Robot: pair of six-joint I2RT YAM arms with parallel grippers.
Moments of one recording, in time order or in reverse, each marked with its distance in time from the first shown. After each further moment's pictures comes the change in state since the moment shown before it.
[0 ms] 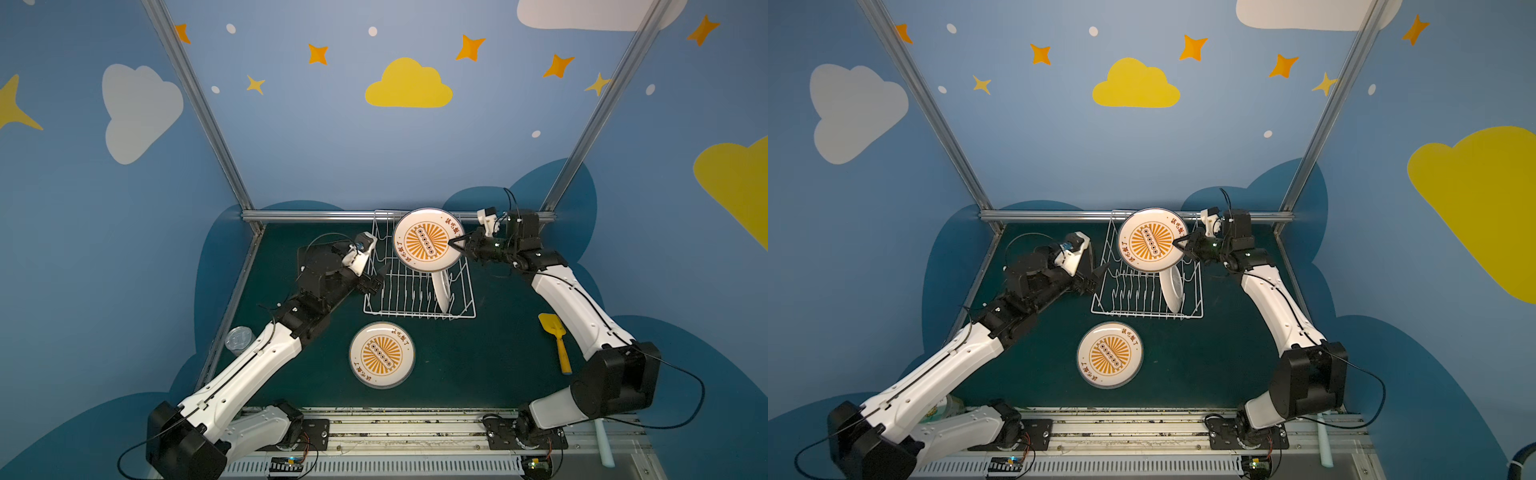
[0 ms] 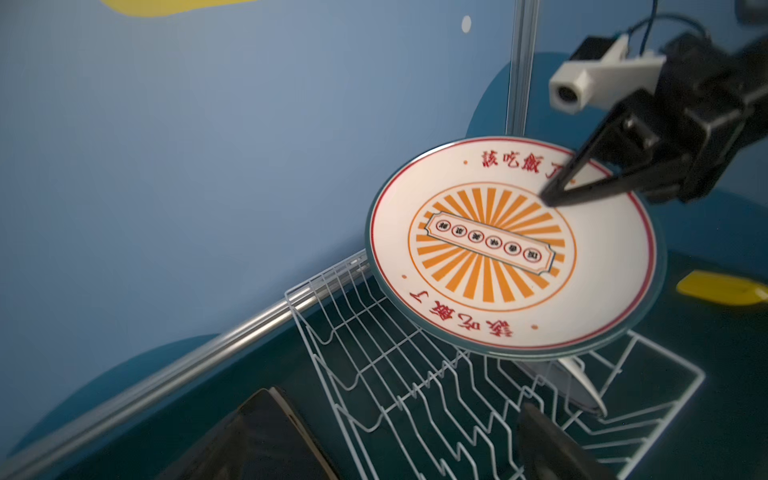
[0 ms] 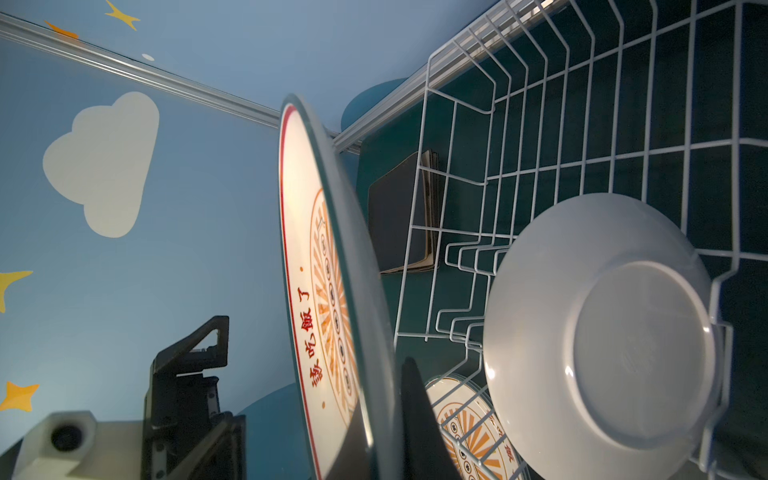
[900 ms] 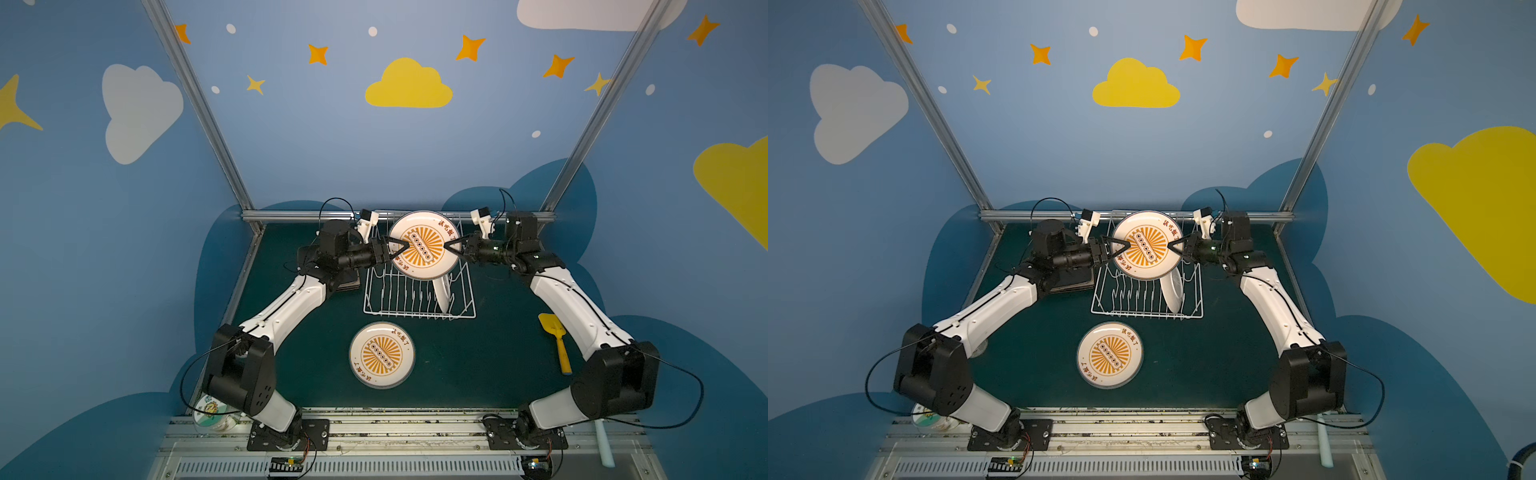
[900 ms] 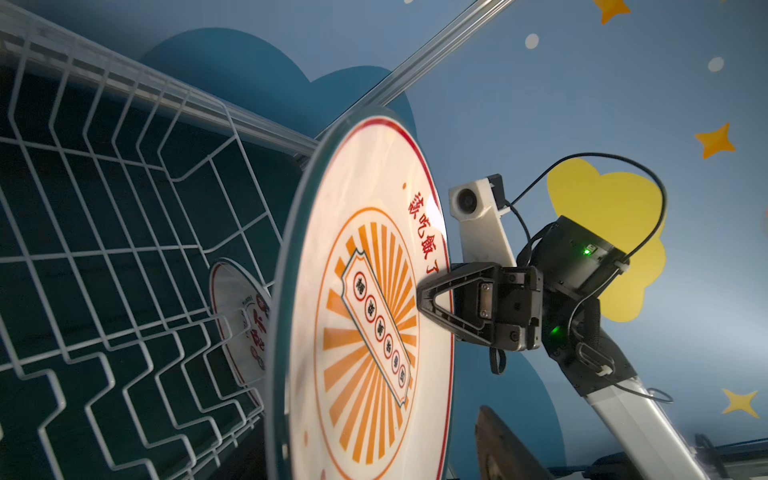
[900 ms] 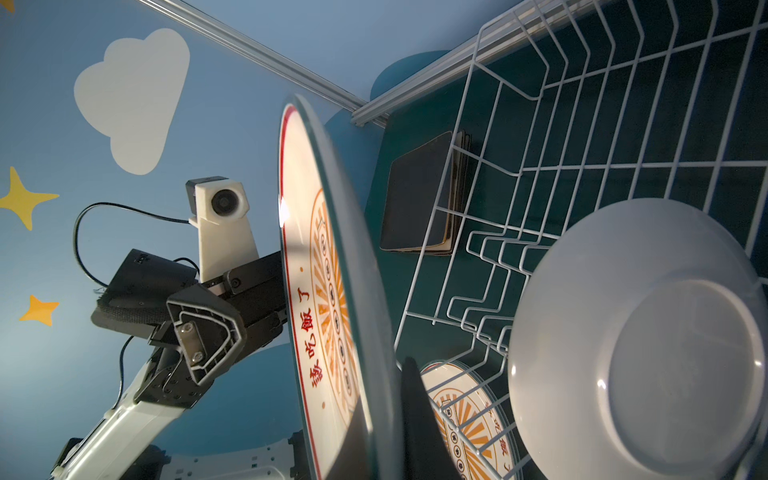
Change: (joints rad) left arm 0.140 0.432 0.199 0.233 0.751 -0.905; right arm 0.005 -0.003 -0.024 0.042 -0.116 -0.095
